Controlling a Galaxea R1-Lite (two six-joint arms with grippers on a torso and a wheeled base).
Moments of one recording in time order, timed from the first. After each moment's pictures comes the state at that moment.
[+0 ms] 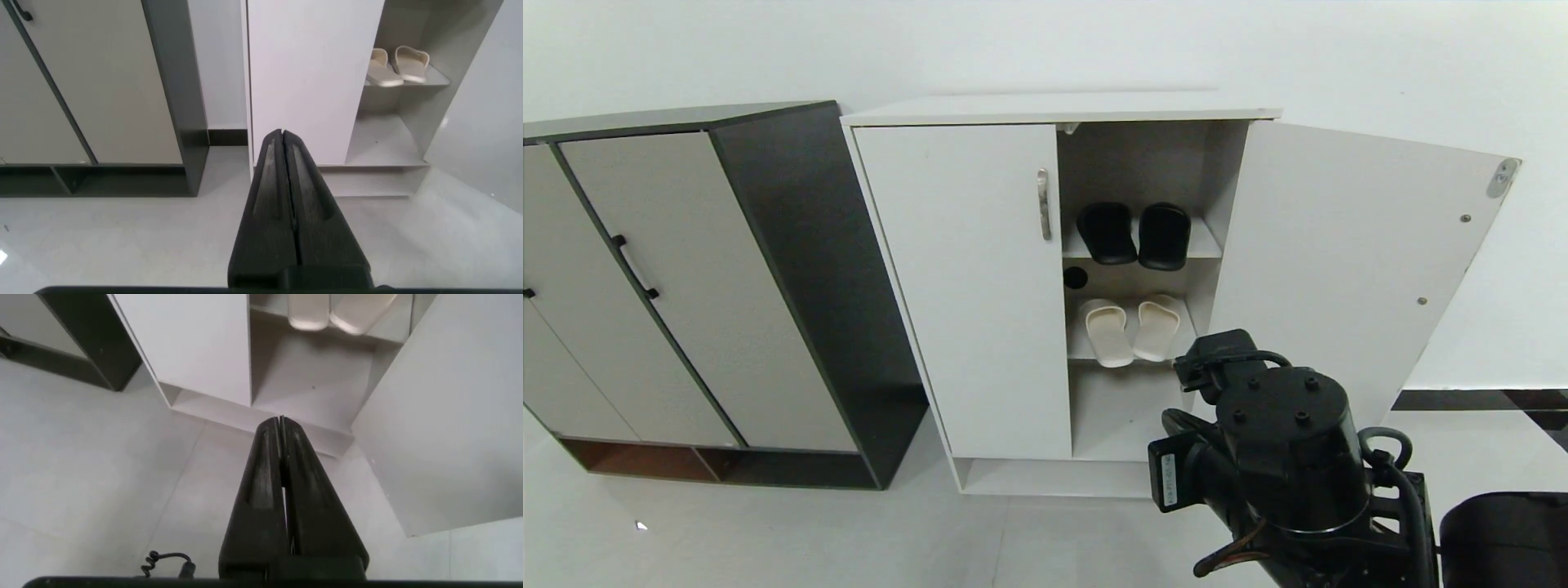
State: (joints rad) left arm 0.00 0.00 0.00 0.00 0.02 0.01; right arm 1.00 1.75 -0.79 -0.56 -0.67 0.28
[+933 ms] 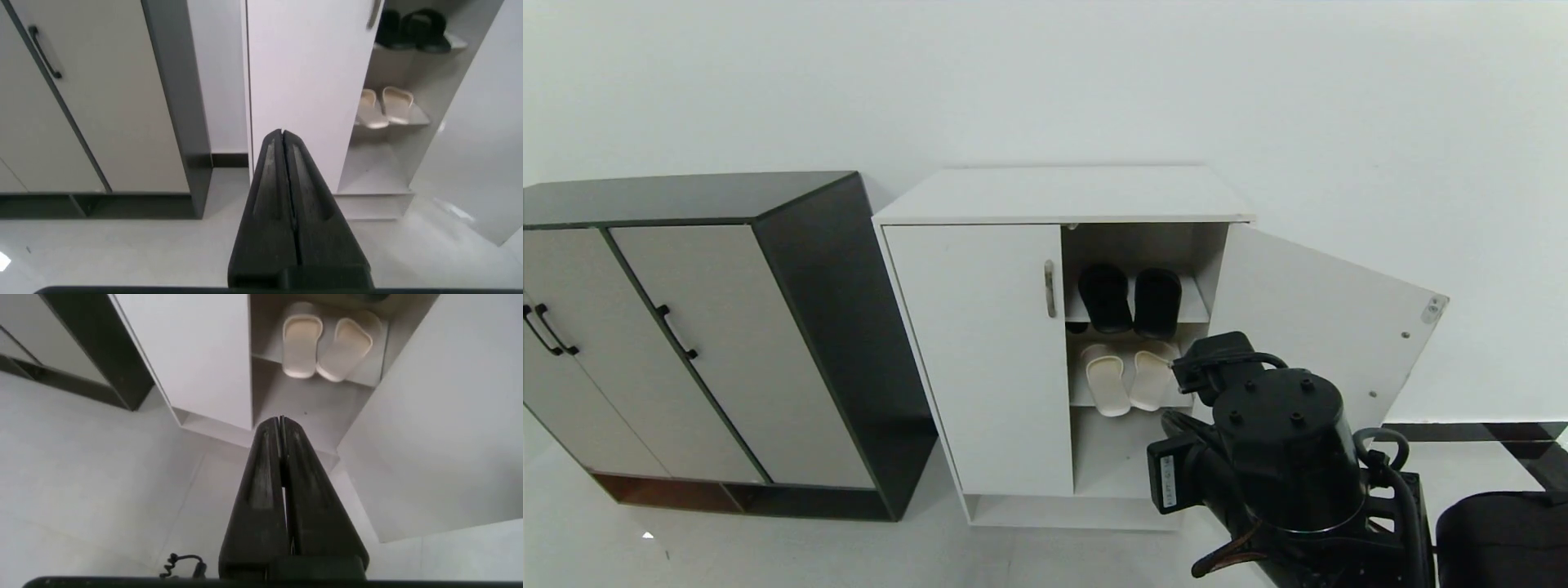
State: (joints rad) left arm 0.00 0.00 0.00 0.00 0.02 0.01; right arm 1.00 1.75 -0.79 -0.55 -0.67 0.28
